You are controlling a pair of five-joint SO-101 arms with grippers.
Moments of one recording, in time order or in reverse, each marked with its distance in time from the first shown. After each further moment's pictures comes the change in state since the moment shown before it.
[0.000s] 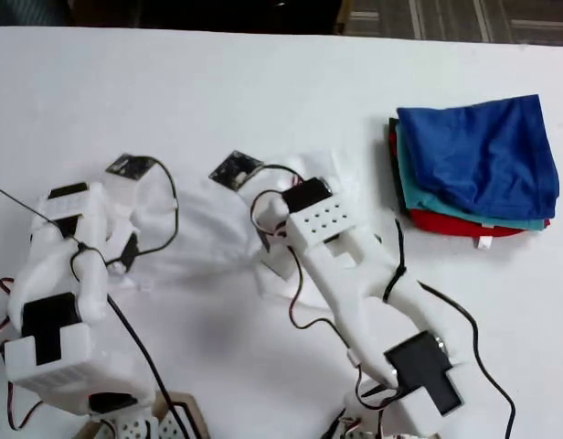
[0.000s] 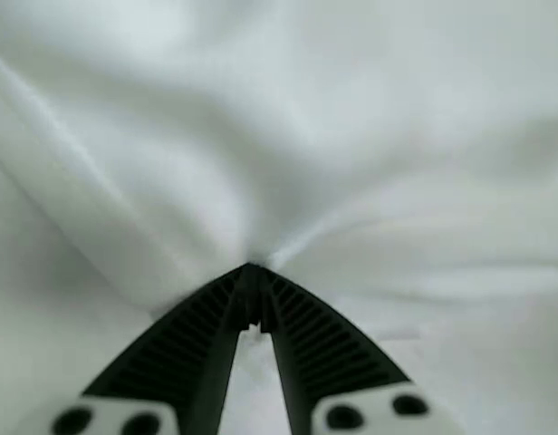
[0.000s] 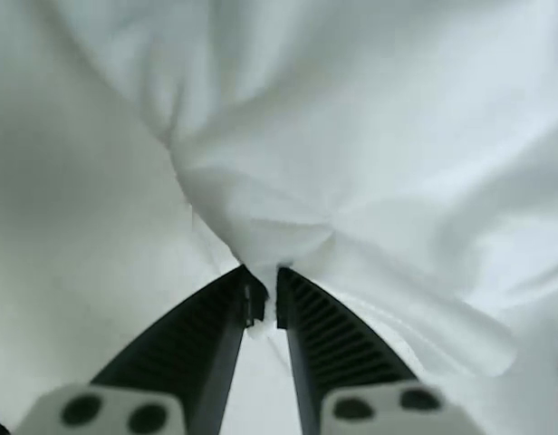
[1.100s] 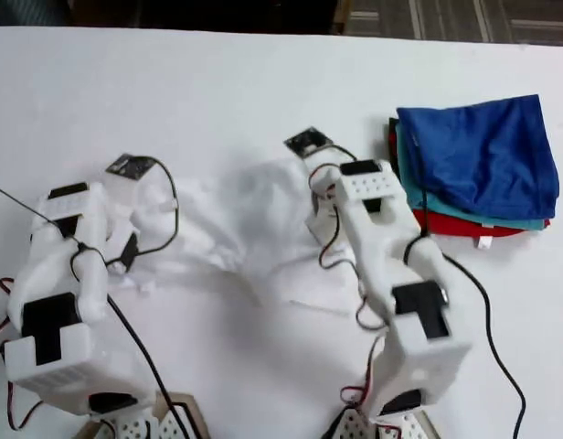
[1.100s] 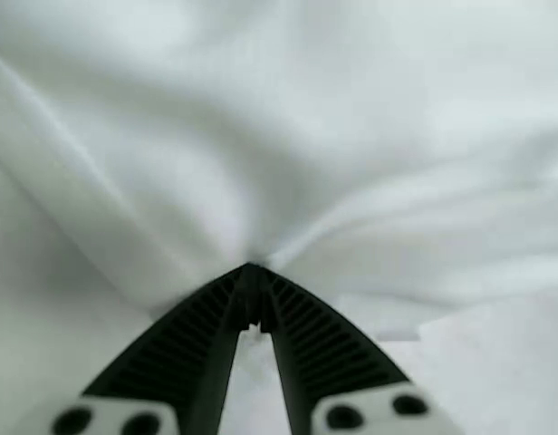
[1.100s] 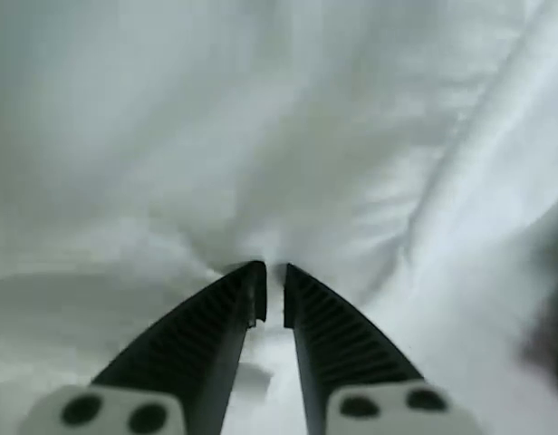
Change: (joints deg) left arm 0.0 0.0 0.0 0.0 0.0; right arm 18.9 19.6 -6.7 -12.1 0.2
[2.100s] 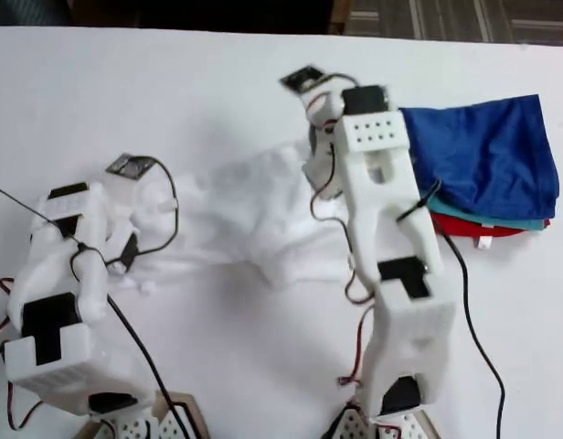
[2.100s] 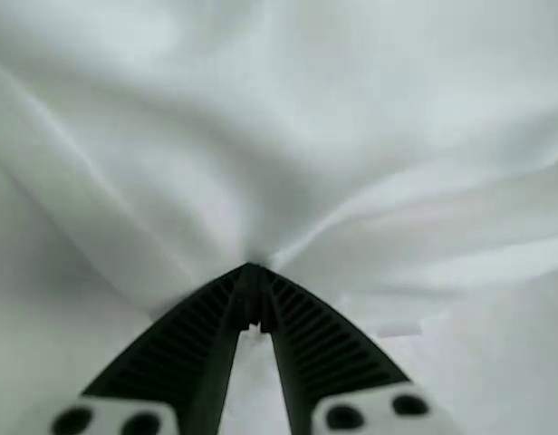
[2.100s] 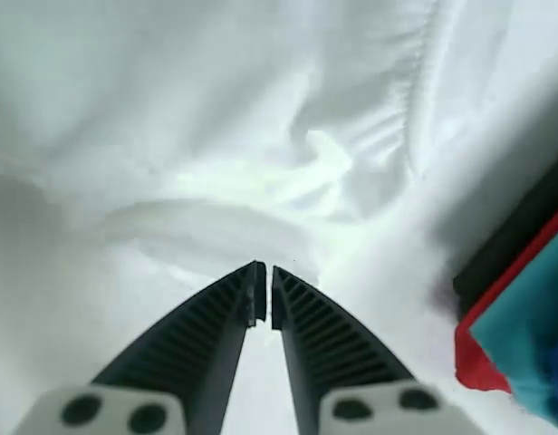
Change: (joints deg) left arm 0.0 0.0 0.0 0.0 0.1; right arm -1.8 6.3 -38.8 33.3 0.1
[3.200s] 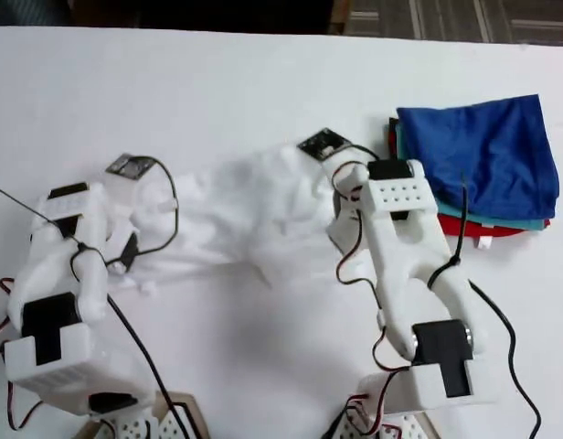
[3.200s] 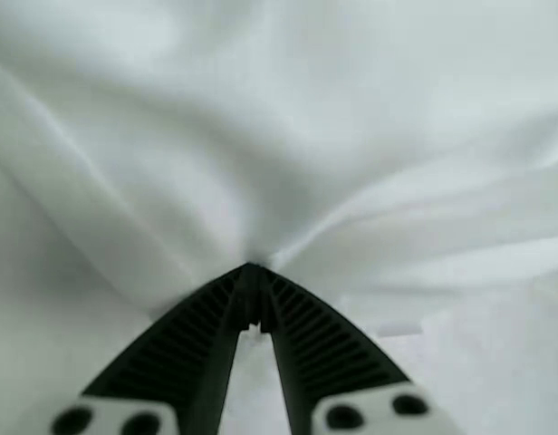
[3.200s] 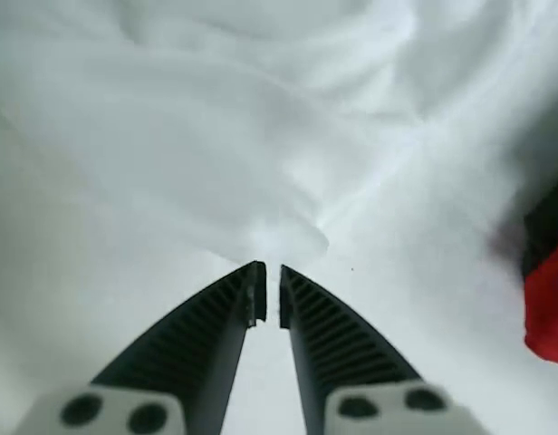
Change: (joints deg) left arm 0.0 0.1 0.0 0.0 0.0; right arm 4.8 -23.6 45.2 -20.8 5.7
